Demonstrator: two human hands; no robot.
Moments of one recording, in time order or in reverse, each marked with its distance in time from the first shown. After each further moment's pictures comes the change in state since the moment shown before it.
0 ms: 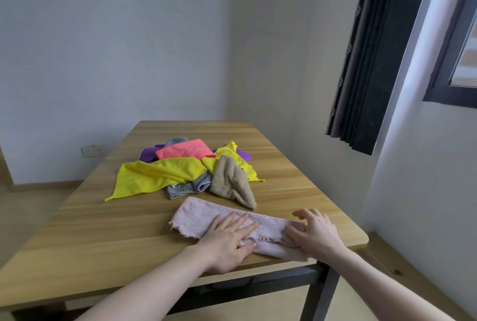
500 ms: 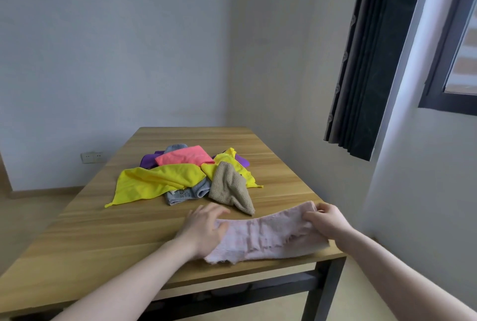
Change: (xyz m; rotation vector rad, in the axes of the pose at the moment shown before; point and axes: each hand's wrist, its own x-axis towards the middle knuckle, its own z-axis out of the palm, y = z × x) left_hand -0.005 -0.036 -0.032 -0.177 0.316 -0.167; right_hand 0.020 0.004 -0.047 0.585 -0.018 0.323
